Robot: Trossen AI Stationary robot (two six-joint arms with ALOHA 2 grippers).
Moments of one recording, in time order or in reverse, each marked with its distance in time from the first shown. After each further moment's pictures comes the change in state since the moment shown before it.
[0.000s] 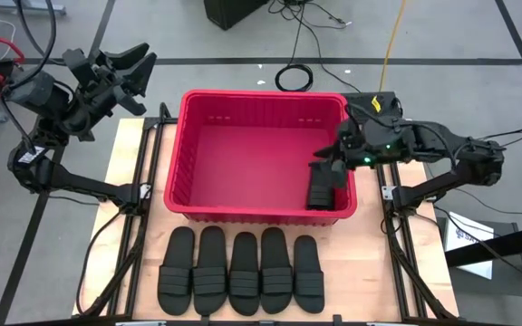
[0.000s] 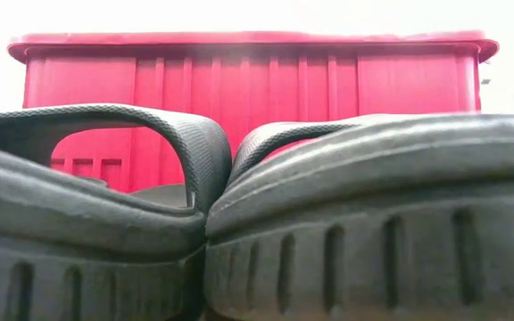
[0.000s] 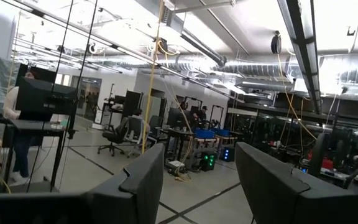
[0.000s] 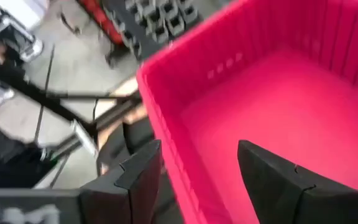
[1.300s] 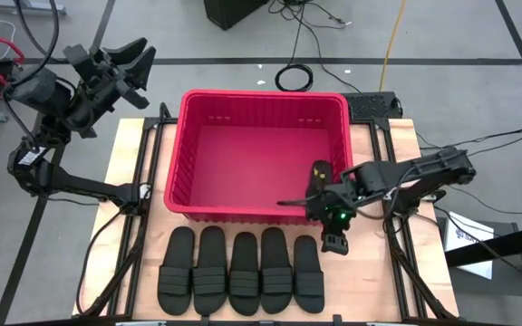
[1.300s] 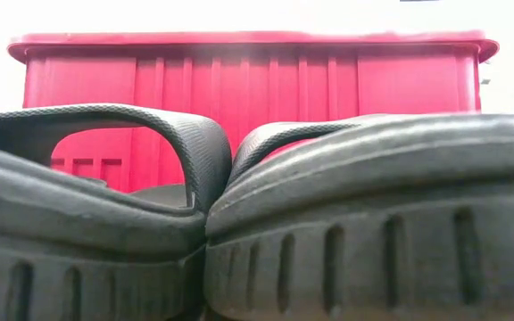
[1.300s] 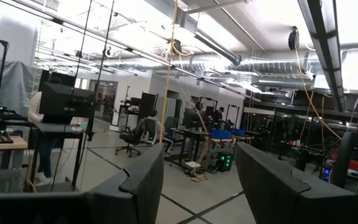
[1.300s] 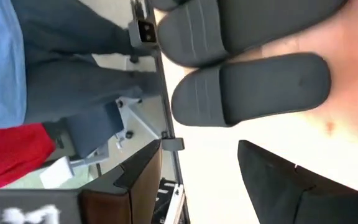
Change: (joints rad) left arm 0.071 0.001 0.000 -0.010 0.011 0.016; right arm 0.226 0.283 -0.093 -0.220 -0.603 -0.014
